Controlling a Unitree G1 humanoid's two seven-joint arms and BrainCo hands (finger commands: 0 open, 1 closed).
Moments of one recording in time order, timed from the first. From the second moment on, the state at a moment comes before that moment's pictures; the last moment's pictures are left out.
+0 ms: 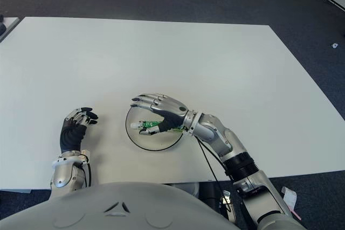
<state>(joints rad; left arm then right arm) 0.54 -0.09 0.06 -0.13 -0.05 -0.19 0.07 -0.11 -0.50 0.40 0.04 -0.58 -0.66 0.25</state>
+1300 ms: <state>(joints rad) 0.52 -0.08 0.07 -0.13 -0.06 -0.17 0.07 0.09 -0.07 -0.05 0.04 0.27 -0.40 0.10</state>
